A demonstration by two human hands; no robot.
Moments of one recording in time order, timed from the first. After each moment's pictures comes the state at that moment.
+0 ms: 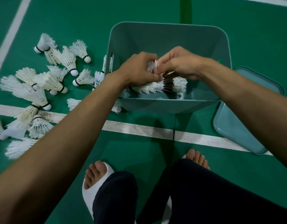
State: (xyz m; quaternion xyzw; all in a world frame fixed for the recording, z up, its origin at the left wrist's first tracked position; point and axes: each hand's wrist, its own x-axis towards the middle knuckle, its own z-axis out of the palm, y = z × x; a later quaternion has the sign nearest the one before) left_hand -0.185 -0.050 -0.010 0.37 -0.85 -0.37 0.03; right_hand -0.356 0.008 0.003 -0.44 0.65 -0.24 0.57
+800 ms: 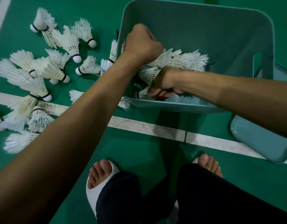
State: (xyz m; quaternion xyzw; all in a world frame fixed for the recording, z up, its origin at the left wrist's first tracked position) left_hand -0.189 -0.085 -0.018 0.59 -0.67 -0.43 0.12; right_hand -0.277 -0.019 -0.075 -0.32 0.74 -0.01 0.59
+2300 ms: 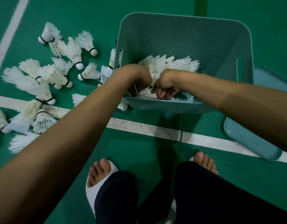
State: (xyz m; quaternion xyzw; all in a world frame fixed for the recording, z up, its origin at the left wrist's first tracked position) left_hand -0.177 -0.062 -0.027 0.51 -0.71 -0.41 -0.27; right_hand -0.289 -0.014 -0.057 -0.32 0.76 0.05 0.56
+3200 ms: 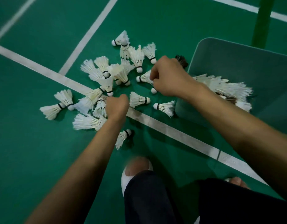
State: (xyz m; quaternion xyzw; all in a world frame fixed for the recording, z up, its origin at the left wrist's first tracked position) left_hand 0.046 -0.015 -0.069 0.82 -0.28 -0.42 0.26; right_hand -0.124 -0.042 0.037 -0.71 0.65 -0.08 0.28
